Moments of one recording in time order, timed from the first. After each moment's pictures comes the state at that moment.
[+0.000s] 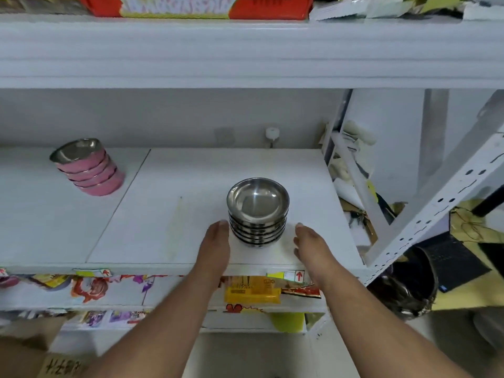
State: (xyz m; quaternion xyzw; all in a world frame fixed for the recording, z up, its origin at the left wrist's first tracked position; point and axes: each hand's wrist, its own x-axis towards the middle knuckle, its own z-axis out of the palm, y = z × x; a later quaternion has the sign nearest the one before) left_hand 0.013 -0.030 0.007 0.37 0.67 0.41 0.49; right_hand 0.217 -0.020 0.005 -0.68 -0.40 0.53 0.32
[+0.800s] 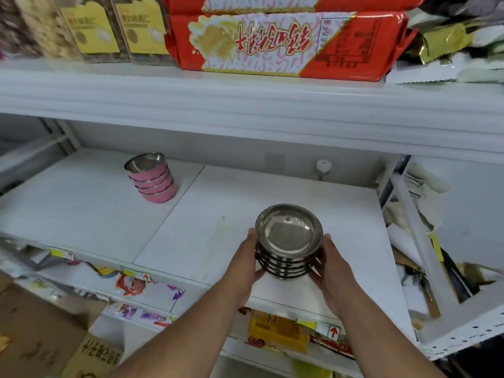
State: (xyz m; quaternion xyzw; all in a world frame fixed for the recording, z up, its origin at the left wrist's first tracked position) left_hand 0.007 -0.007 0.040 0.25 0.57 0.51 0.60; right_hand 0.181 0.029 0.032 -0.53 -0.30 0.68 0.41
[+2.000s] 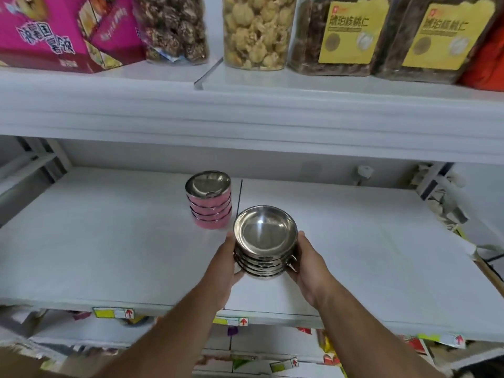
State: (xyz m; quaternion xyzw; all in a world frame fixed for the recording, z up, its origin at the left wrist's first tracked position) left_hand -0.339 0.024 0.020 0.30 0.52 0.48 0.64; right_hand -0.153 0.040 0.024 -0.55 -0.33 0.65 0.41
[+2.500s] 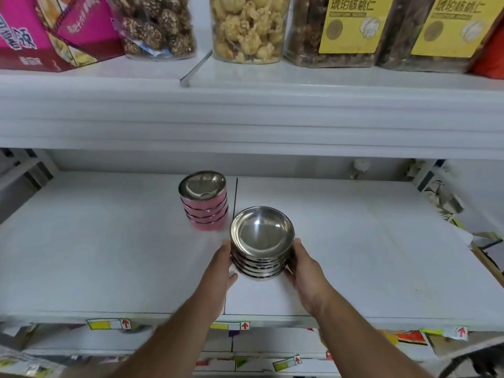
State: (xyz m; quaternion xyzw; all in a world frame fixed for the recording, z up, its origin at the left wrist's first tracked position) left_hand -0.349 0.022 0.002 0.34 0.54 0.45 0.62; right_hand -0.162 0.037 0.008 -0.57 -0.31 0.63 0.42
